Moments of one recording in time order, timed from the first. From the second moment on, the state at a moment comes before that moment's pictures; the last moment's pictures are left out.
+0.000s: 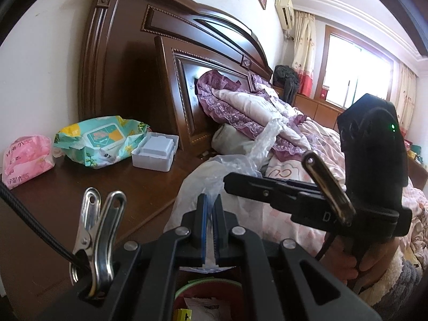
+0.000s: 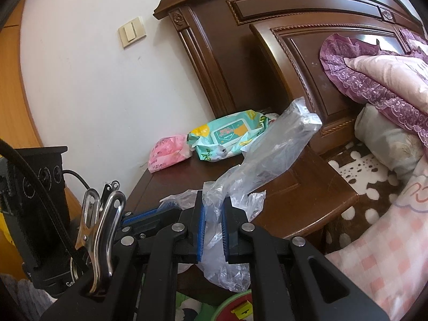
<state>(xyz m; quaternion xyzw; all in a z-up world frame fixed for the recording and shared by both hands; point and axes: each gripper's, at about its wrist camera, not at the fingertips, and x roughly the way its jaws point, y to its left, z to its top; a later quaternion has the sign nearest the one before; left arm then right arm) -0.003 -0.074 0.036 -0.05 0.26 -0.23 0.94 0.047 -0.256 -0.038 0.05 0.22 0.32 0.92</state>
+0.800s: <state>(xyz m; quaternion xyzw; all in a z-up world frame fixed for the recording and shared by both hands) -0.022 -0.102 0.025 -0.02 0.27 -0.28 0.92 0.016 -0.281 -0.053 0.03 0.19 0.34 0.92</state>
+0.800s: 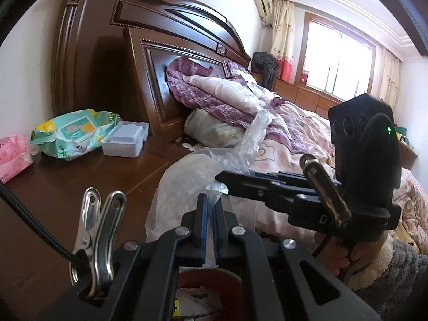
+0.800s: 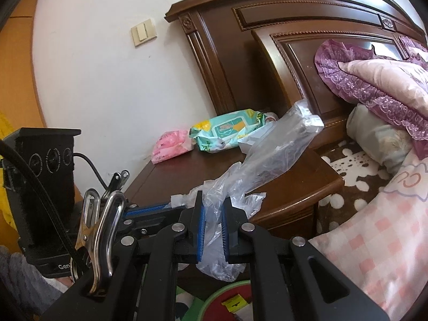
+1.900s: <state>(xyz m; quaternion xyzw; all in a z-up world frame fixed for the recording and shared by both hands) -0.041 -0.148 -0.065 0.04 0.38 -0.30 0.87 0.010 -0.308 -0.139 0.04 0.31 0.33 0.89</state>
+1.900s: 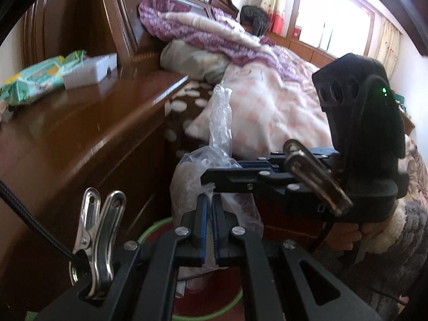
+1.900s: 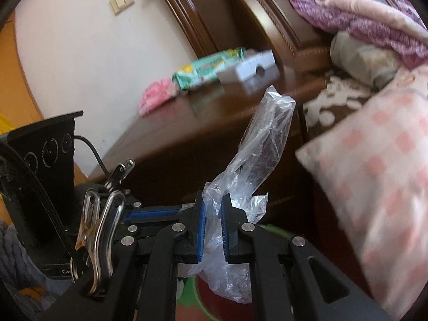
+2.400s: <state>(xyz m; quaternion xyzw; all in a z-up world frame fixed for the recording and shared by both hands) -0.026 -0.150 -0.173 0.10 0.45 -0.25 0.85 0.053 -0.275 -0.260 0.01 0.47 0.28 0.83</state>
